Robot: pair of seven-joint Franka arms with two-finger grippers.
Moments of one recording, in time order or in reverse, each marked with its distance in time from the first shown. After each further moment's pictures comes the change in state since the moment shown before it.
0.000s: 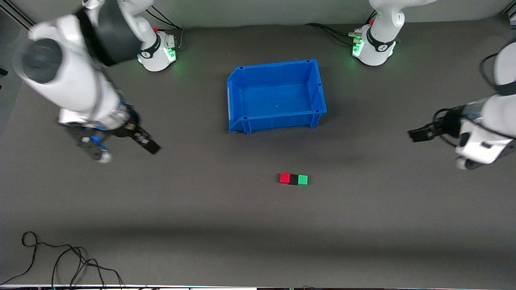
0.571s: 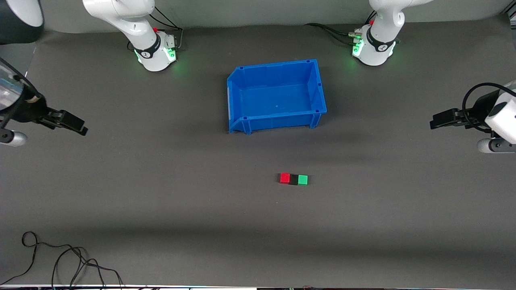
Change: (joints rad) left arm 0.028 -0.073 -0.014 -0.031 0.004 0.104 0.313; right arm -0.399 -0.130 0.145 -0.054 0.000 -0.047 -0.759
